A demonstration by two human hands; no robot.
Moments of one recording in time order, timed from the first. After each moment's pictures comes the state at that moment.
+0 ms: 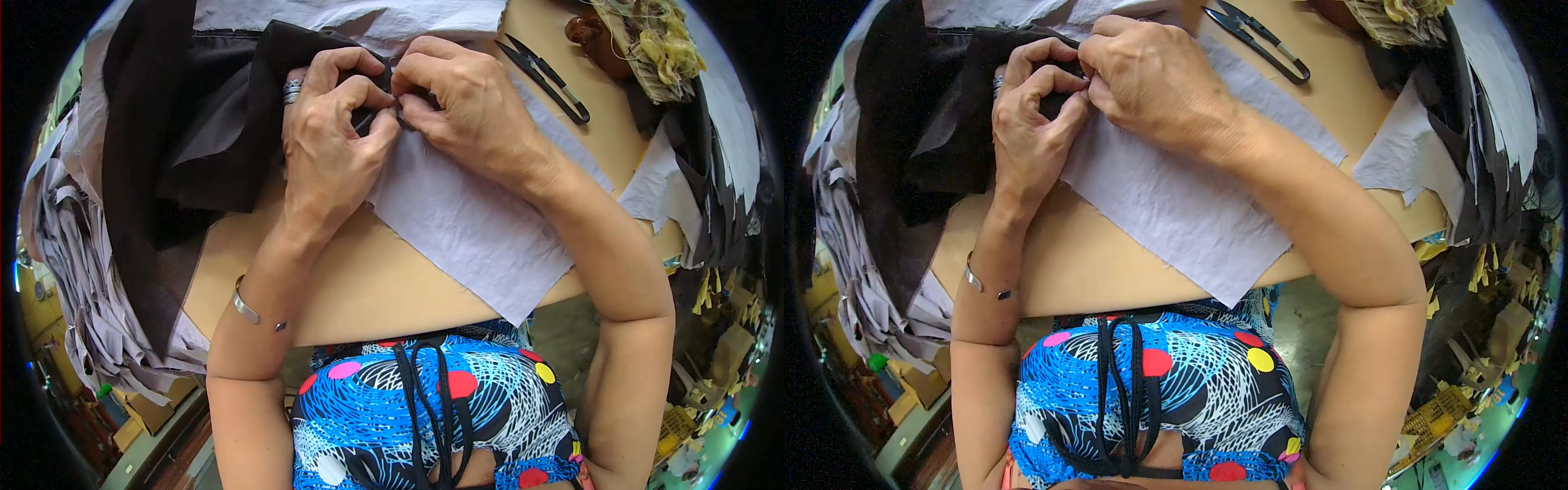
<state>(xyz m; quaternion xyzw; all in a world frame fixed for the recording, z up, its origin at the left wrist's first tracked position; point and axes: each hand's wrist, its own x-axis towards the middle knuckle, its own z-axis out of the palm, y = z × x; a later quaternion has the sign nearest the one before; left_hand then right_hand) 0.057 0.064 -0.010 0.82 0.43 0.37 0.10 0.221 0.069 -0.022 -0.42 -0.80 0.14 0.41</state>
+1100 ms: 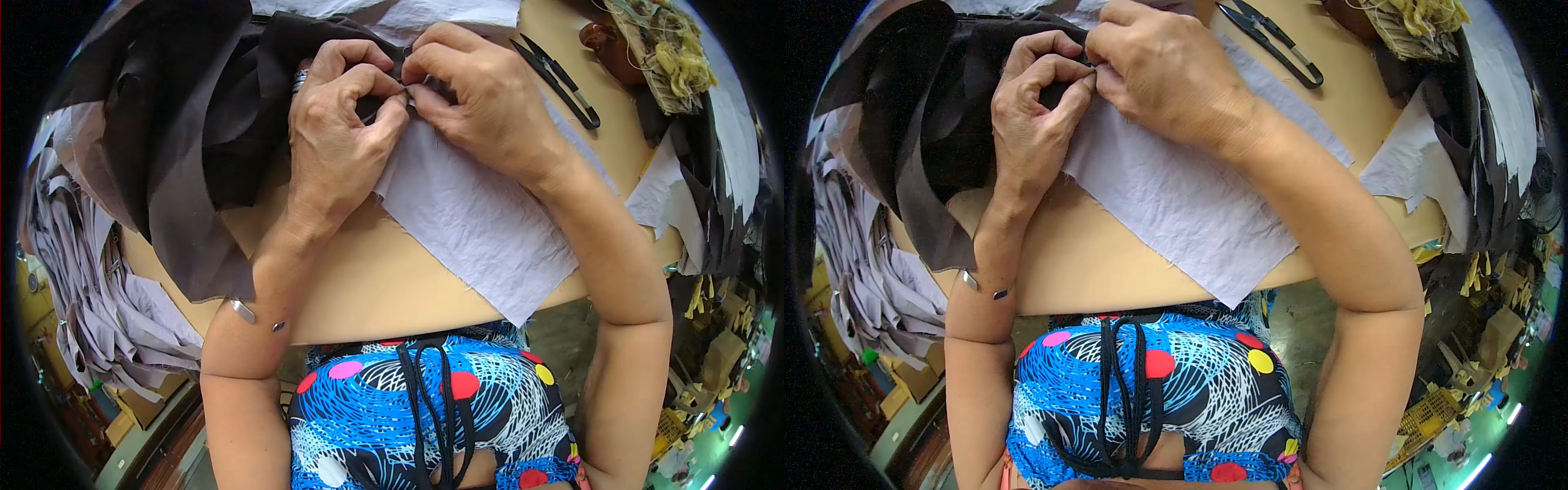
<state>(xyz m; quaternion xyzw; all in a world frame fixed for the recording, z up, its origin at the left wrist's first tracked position) 0.059 0.065 -0.015 0.77 0.44 0.42 0.18 0.222 0.068 -0.012 -0.42 -0.80 0.12 0.41</state>
